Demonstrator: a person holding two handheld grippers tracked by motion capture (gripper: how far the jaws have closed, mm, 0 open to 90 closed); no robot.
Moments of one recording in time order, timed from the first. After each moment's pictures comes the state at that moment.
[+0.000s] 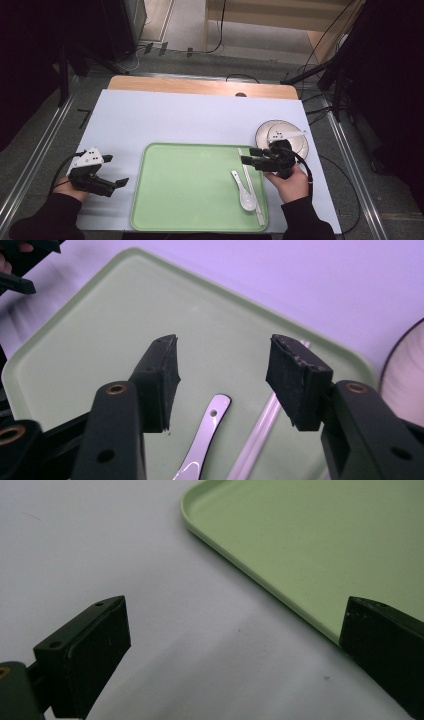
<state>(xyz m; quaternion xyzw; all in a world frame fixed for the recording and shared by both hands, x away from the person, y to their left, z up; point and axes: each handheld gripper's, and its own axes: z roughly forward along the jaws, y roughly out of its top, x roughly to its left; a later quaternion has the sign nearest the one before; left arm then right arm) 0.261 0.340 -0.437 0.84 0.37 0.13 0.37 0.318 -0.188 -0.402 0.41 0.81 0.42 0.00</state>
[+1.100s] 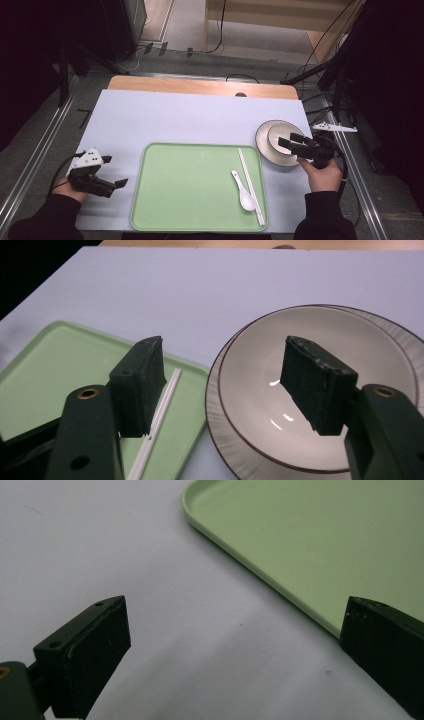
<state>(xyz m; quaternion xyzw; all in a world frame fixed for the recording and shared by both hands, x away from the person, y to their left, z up) 0.259 0.342 -0.438 0.84 0.37 0.13 0.37 0.336 -0.284 -0.392 0.51 0.72 0.46 0.08</state>
